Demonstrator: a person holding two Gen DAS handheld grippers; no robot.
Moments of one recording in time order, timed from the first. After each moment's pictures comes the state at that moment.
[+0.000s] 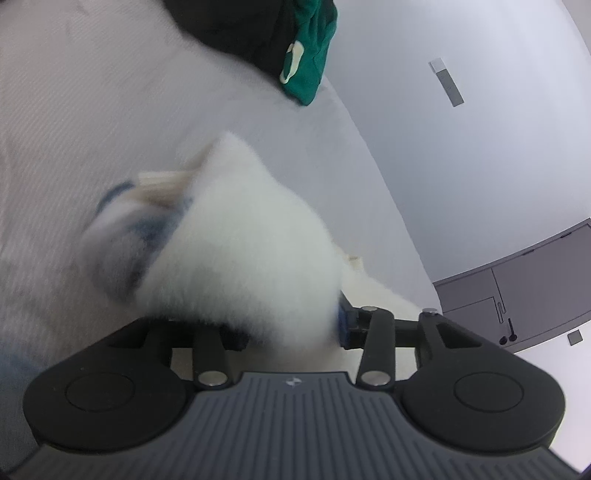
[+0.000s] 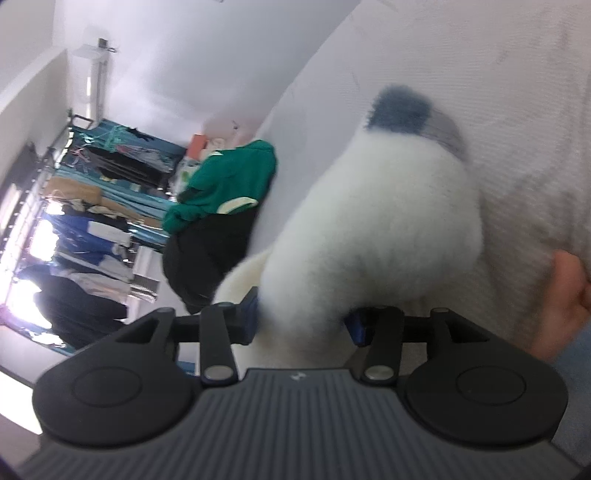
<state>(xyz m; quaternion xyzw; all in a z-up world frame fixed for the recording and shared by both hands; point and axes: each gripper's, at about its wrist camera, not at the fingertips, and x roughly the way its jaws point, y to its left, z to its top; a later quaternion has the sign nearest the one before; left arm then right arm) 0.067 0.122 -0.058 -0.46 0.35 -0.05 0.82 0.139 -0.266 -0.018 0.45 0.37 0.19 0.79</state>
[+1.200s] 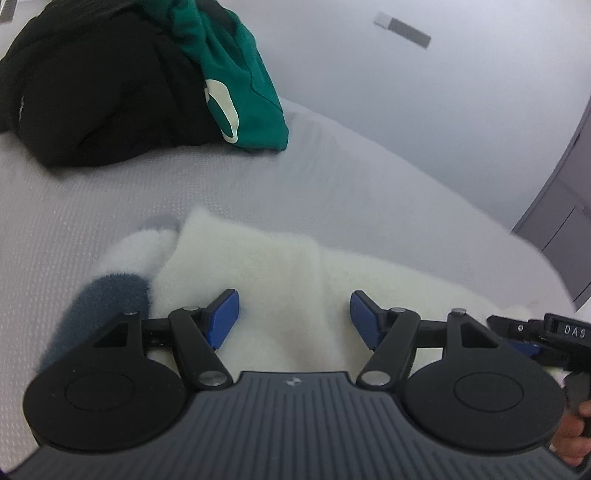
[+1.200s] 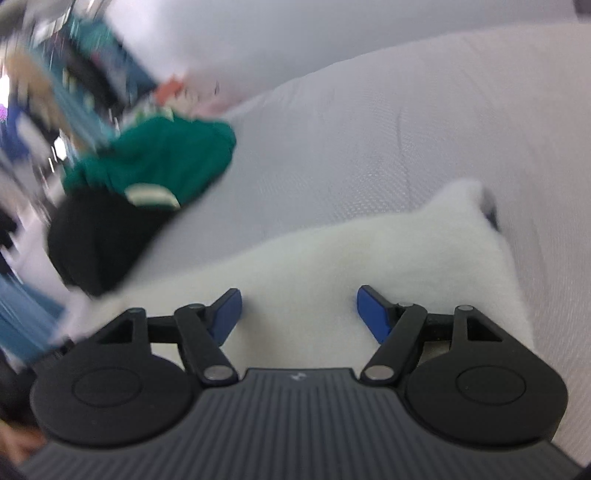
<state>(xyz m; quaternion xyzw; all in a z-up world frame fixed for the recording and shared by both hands) 0.302 0.089 -0.100 -0.17 0.32 -0.02 0.93 0.326 -0.186 -0.048 0.18 0.38 0.16 0.89</state>
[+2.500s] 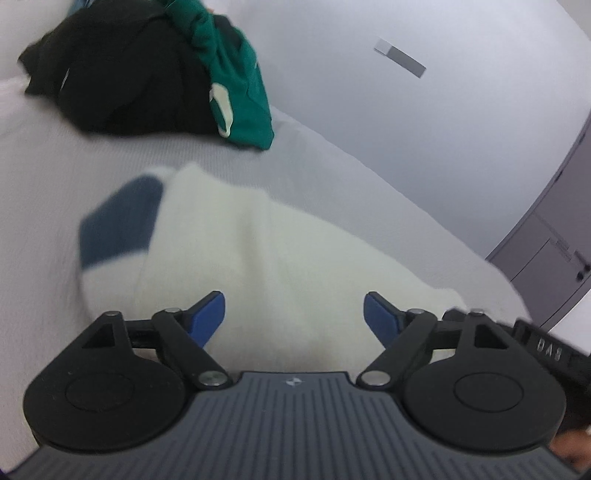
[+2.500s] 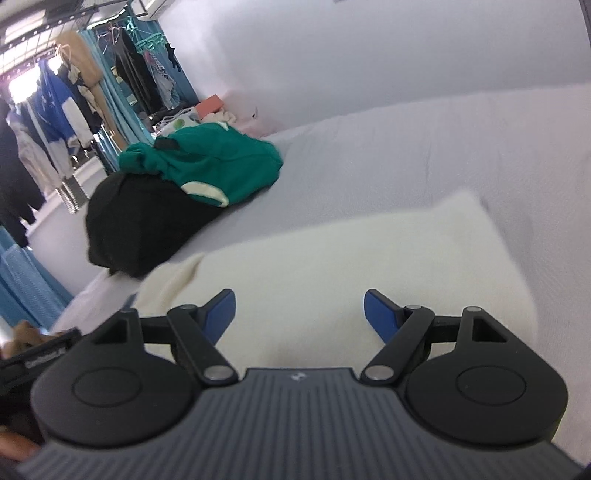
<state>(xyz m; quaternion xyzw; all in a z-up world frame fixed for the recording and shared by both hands) 0.191 0.053 -0.078 -0.26 0.29 -0.03 0.92 0.227 -0.176 -0.017 0.17 0.31 0.19 0.92</state>
